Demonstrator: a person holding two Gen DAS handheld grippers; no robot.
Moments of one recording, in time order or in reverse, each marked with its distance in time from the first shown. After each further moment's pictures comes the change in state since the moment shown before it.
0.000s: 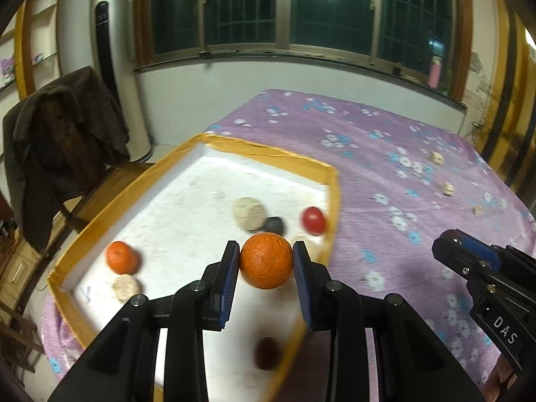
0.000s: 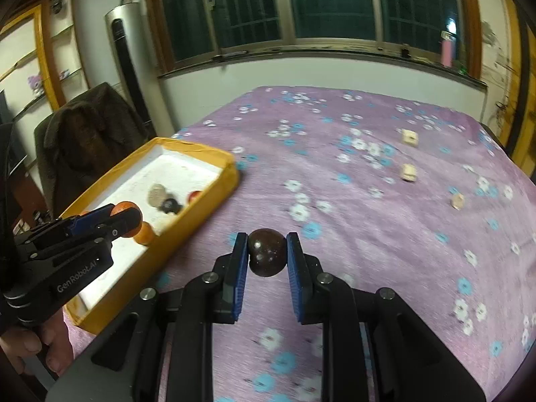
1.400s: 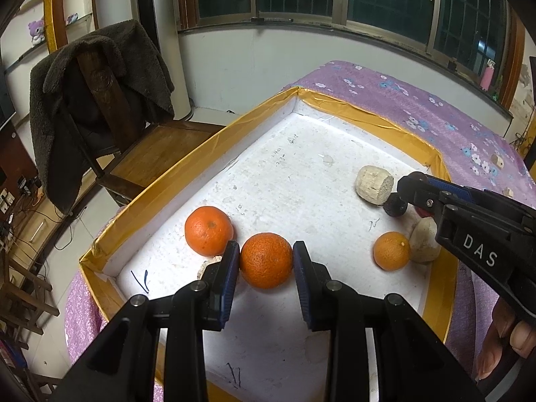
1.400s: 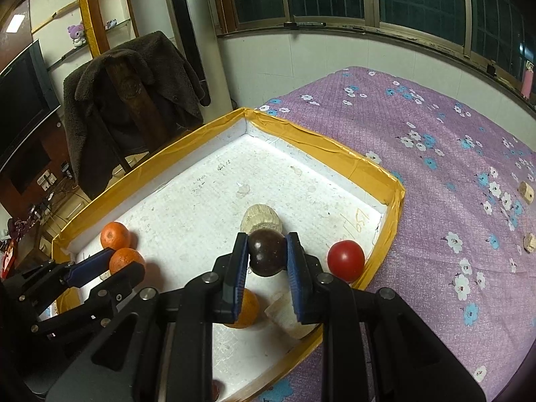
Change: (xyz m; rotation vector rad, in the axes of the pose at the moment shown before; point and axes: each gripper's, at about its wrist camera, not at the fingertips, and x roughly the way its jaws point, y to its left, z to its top) left arm 0.035 0.088 -0.015 -0.106 0.127 0.124; right arm 0.121 0.129 0.041 -0.173 0.128 0.167
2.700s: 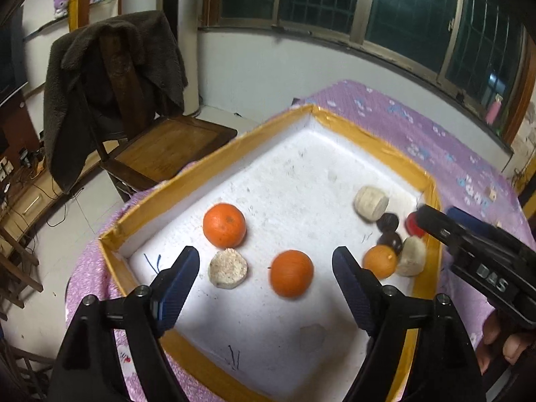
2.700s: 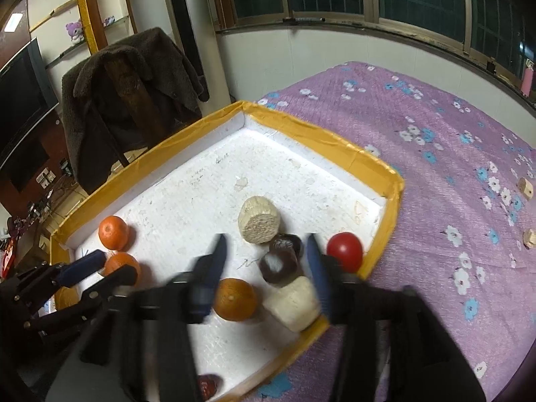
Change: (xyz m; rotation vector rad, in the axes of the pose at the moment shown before) left arm -0.025 0.012 -0.002 -0.134 -0.038 -0.012; right arm -0.003 -0.003 -0.004 0.006 0.009 -0.006
